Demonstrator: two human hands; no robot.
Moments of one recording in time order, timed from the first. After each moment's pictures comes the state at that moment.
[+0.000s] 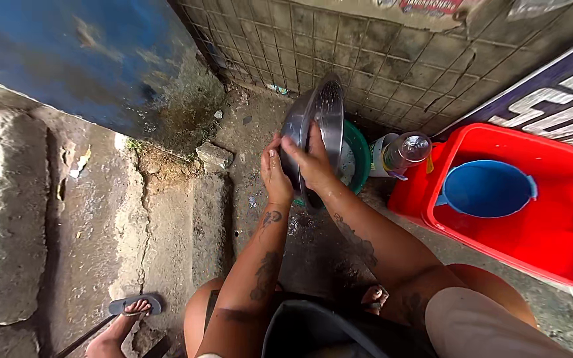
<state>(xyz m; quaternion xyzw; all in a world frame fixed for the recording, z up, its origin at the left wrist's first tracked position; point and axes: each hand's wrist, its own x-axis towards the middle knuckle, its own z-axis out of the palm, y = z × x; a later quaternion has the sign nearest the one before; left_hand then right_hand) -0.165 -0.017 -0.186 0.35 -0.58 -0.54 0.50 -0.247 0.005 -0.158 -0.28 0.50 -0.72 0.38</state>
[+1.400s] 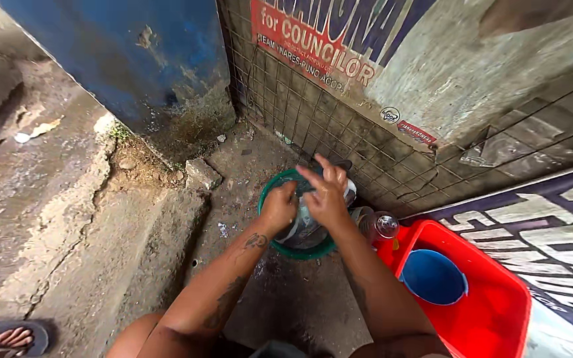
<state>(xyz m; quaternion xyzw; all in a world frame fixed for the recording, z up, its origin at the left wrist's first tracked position) -0.159 -0.049 -0.139 0.38 -0.76 -0.49 0.22 -0.303 0.008 -0.129 -0.64 0.69 -0.35 0.01</state>
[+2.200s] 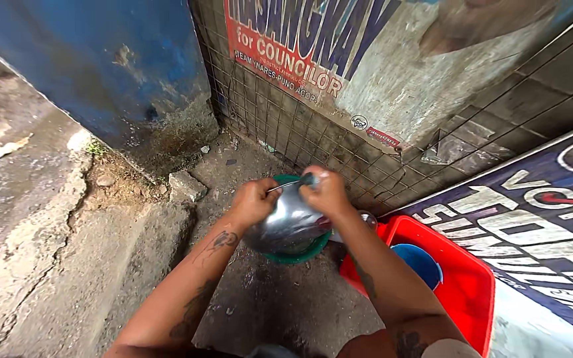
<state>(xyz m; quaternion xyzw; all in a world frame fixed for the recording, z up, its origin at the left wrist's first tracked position) -0.142 -0.077 -0.102 0.32 -0.83 -0.39 0.23 -0.338 0.006 -0.087 -0.60 0.71 -0.35 0.09</state>
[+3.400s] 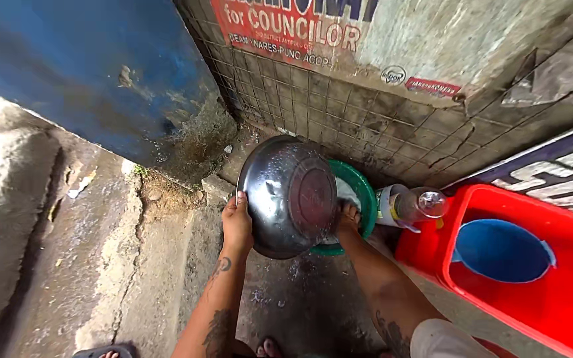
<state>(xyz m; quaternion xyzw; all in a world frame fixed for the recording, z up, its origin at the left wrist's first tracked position) -0.096 -0.066 -0.148 0.55 -0.46 -0.55 0.42 -0.315 0.030 -0.310 -0.34 0.88 -0.04 0.33</state>
